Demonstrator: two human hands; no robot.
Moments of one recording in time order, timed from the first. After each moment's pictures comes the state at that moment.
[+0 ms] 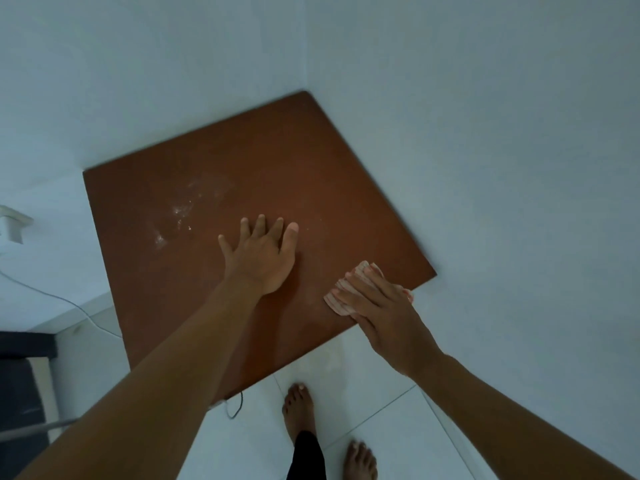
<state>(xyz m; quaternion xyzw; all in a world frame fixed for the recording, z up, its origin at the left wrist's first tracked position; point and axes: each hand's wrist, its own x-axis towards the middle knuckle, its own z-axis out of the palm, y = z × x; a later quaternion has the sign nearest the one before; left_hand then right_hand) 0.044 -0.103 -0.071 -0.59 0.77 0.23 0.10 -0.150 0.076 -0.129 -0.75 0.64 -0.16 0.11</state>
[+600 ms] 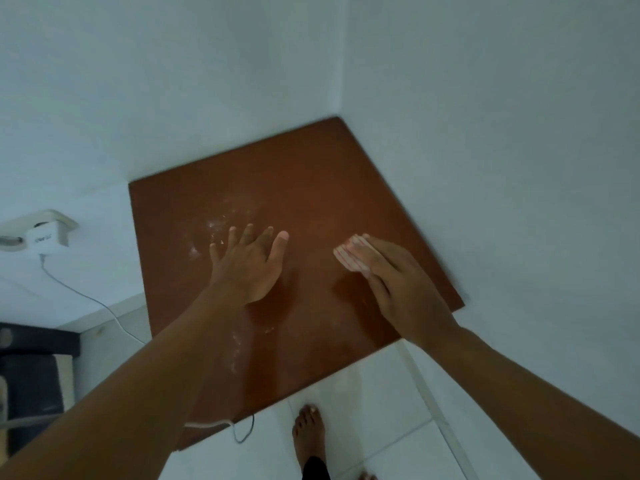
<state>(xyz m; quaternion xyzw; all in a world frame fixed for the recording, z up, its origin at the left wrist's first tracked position) 0.098 -0.129 -0.049 -0.63 0.74 0.22 0.08 -0.145 -0.006 -0.069 -0.73 0.61 -0.29 0.09</state>
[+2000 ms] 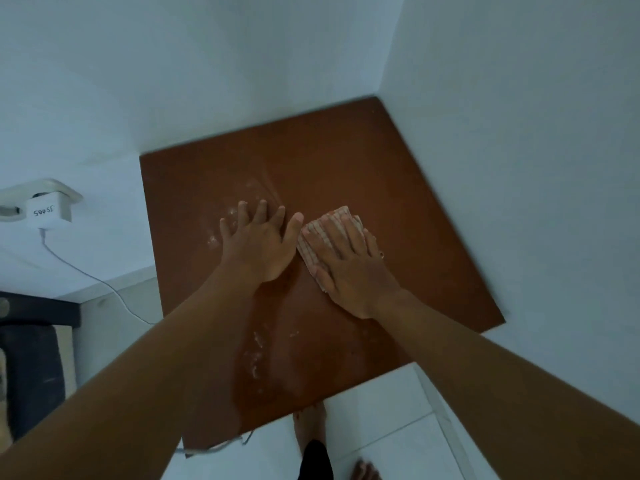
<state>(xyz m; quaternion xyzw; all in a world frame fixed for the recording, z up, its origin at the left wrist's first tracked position) 0.117 -0.172 -0.071 -0.62 0.74 0.21 0.12 -0.061 -0.093 -0.112 -0.76 0.62 0.02 0.19</state>
